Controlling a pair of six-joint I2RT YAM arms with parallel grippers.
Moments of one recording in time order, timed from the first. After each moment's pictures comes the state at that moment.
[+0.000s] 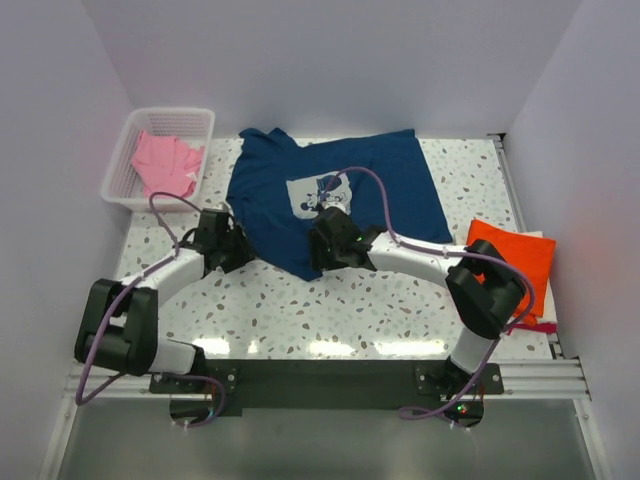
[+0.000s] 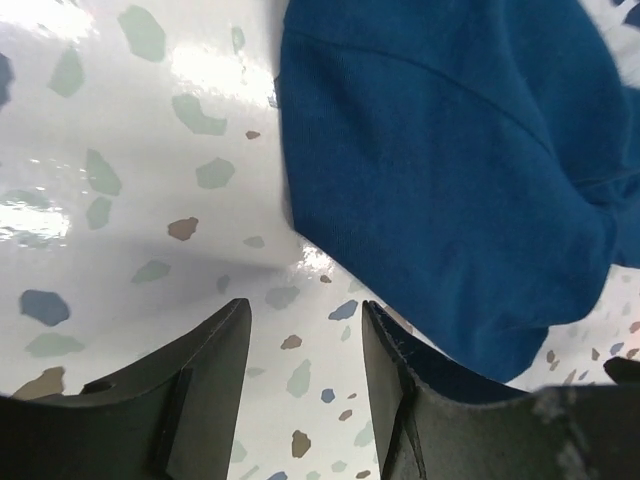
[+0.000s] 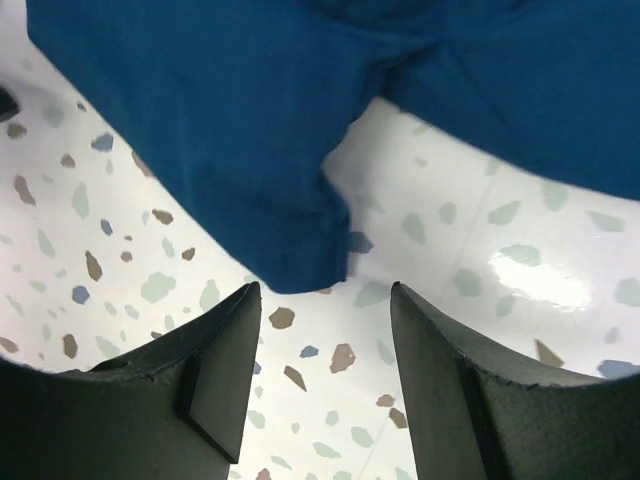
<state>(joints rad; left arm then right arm) -0.19 1.36 0.64 -0.20 0.08 -0.66 0.82 1.72 1.13 -0.33 0.11 0.60</state>
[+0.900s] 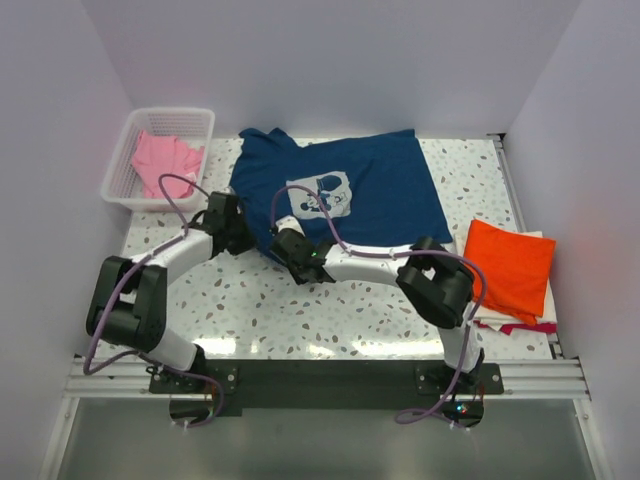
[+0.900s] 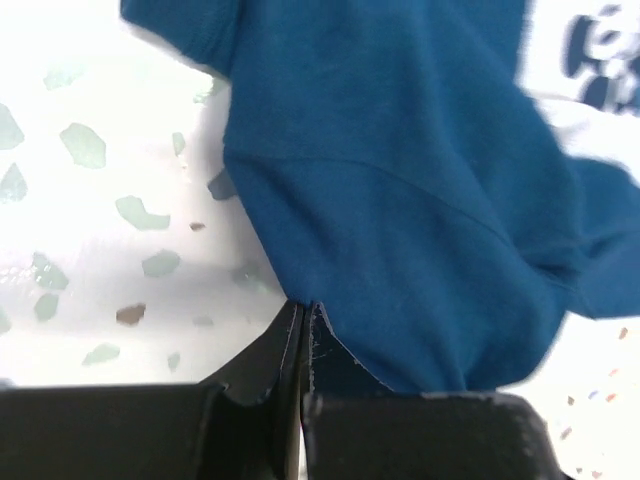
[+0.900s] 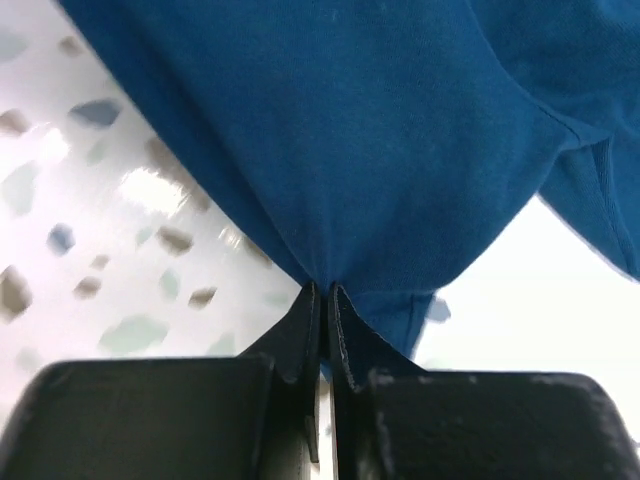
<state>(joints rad) -0.23 1.55 0.81 -0.19 0.04 -0.68 1.04 2.01 1.36 -0.37 0.40 0.39</state>
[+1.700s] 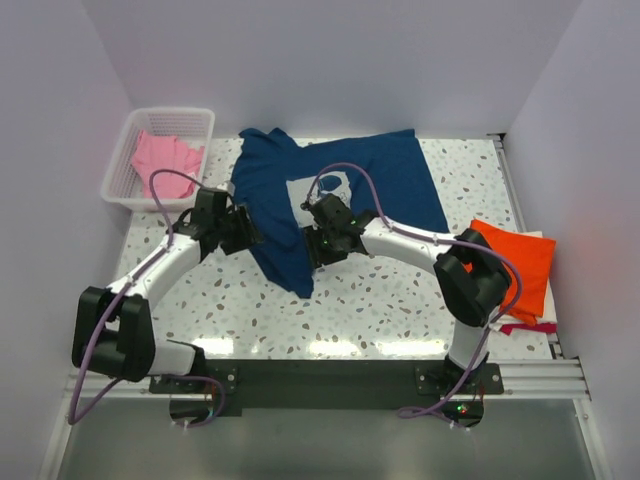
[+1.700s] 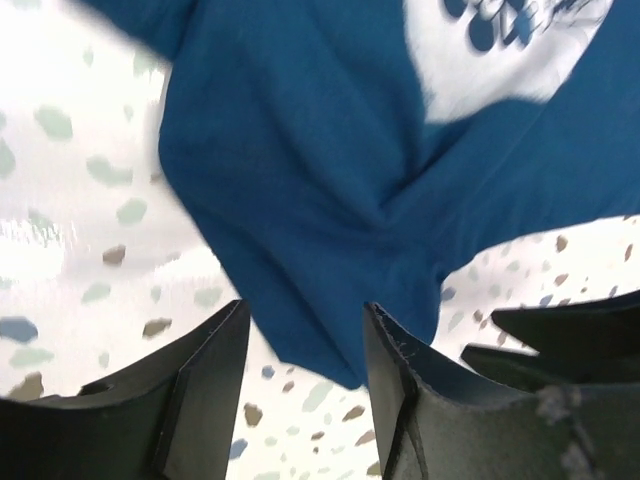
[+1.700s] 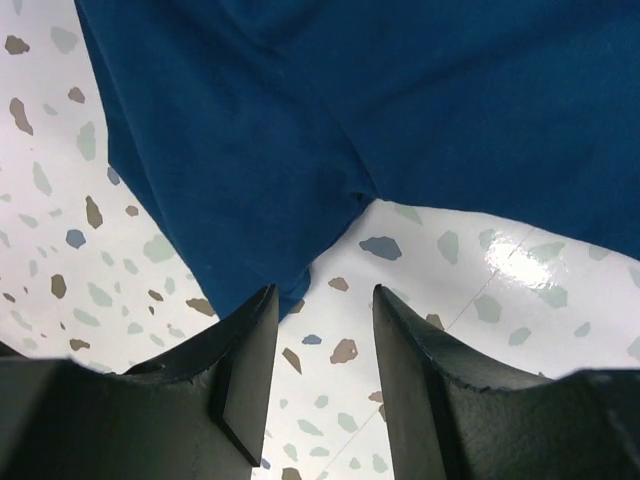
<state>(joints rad) -0.22 1.37 0.87 -0.37 0.16 -0.57 0.79 1.84 1.30 -0.47 -0.07 0.42</state>
